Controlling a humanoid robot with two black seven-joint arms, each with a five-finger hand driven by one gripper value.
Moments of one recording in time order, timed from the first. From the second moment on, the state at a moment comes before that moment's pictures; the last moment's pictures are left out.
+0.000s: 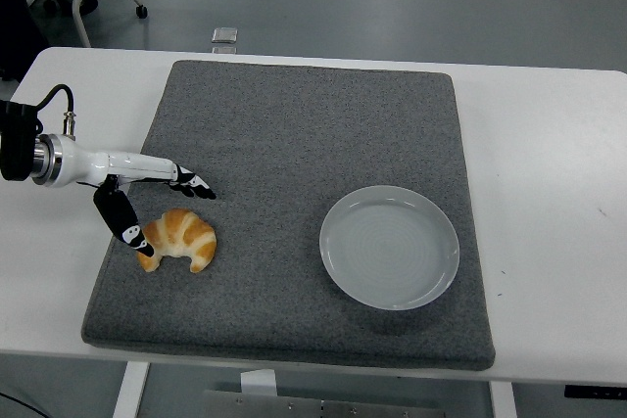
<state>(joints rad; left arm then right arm) -1.37 1.05 0.32 -1.61 0.99 -0.26 -0.13 0.08 0.00 -0.15 0.14 0.03 -0.02 -0.06</state>
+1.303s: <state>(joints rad) -1.32 0.99 0.32 -1.60 1.12 -0.22 -0.14 0.08 0.00 -0.15 0.14 0.03 -0.02 -0.06</state>
